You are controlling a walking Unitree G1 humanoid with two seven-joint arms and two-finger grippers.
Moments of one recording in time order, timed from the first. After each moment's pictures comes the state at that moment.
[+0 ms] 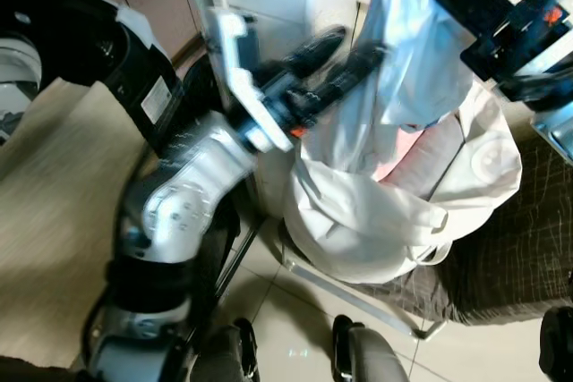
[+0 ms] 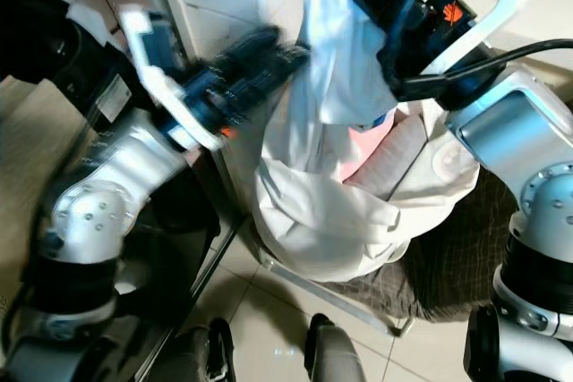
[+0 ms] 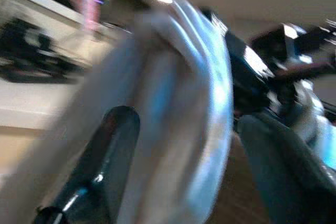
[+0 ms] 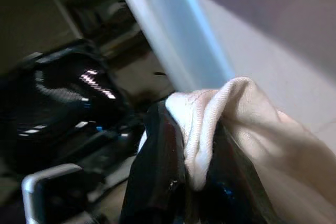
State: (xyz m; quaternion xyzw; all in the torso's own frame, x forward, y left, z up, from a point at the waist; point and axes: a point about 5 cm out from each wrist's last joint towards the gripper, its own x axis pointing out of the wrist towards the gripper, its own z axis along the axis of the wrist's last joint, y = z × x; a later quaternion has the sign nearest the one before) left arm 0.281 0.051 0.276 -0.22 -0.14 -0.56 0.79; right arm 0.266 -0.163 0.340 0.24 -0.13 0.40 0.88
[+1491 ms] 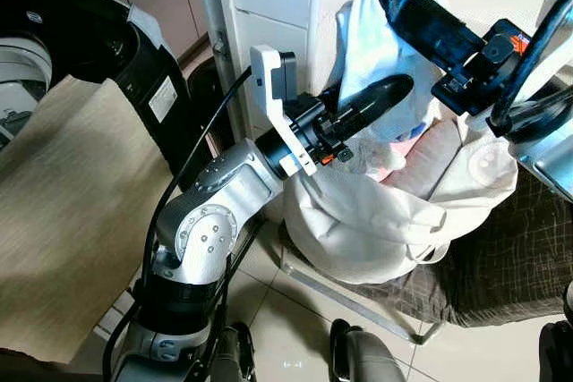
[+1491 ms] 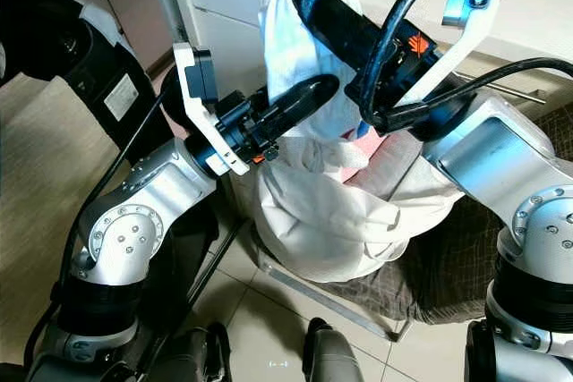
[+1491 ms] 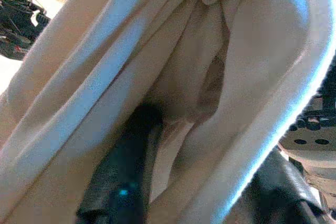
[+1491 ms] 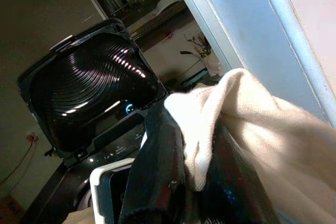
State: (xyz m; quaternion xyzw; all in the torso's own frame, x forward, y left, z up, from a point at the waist) left arm 0.278 0.036 0.253 -0.25 -0.10 -0.53 0.80; right arm 0.250 -0.143 0.327 0.26 -0.07 0.44 0.86
